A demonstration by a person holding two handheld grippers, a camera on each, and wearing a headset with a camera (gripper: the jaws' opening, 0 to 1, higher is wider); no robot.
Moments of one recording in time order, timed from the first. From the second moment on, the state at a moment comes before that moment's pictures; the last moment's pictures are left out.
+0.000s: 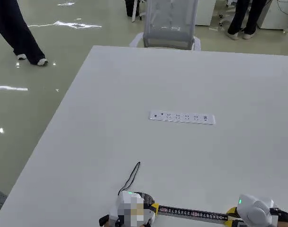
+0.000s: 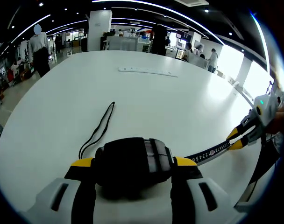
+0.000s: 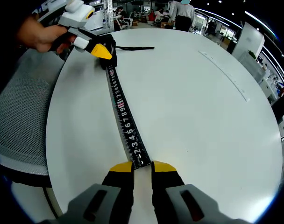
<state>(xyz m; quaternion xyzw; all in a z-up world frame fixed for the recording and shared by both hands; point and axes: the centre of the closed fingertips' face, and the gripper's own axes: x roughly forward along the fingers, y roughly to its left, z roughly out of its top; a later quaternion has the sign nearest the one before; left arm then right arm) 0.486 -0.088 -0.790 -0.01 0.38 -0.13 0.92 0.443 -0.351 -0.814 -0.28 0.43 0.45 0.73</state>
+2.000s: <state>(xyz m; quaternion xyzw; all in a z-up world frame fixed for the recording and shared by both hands) 0.485 -0.089 -0.790 -0.02 0.38 -0.13 0.91 0.452 -0.292 -0.815 -0.27 0.42 0.47 0.73</state>
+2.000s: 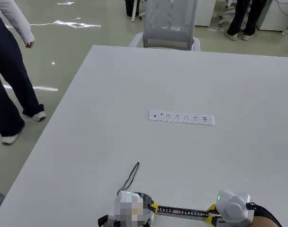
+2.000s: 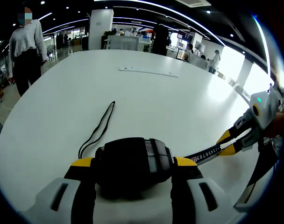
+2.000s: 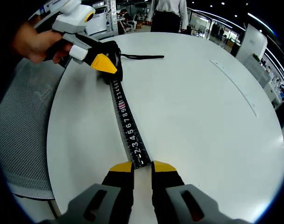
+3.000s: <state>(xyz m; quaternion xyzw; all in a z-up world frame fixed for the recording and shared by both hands) 0.485 -0.089 -0.790 -0.02 0.39 -0.13 0.91 0.455 -0.267 -0.815 -0.28 0.41 0.48 0.72</state>
